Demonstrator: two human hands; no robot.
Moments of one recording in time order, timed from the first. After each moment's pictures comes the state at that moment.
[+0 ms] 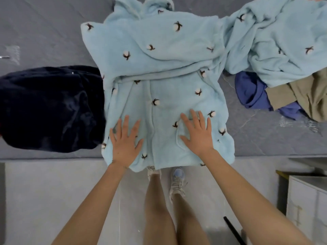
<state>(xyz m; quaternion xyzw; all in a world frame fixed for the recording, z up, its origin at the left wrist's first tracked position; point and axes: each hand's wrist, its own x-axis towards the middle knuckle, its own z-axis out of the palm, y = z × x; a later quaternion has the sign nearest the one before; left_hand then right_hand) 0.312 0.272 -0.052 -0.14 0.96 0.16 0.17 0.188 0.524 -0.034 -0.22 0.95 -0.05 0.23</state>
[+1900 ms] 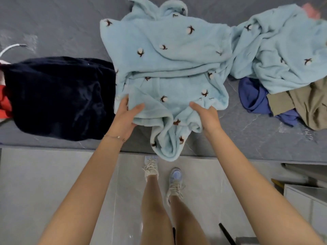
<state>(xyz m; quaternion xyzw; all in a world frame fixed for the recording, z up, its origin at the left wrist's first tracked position) 0.246 0.252 0.052 -0.37 0.46 0.81 0.05 0.146 0.473 0.051 0.26 0.70 -0.59 0.30</state>
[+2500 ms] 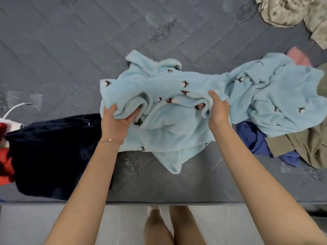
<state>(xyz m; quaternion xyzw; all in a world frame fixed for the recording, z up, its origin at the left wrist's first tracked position) 0.089 0.171 0.056 -0.40 0.25 0.88 -0.10 -0.043 0.415 0.069 0.33 0.63 -0.68 0.16</state>
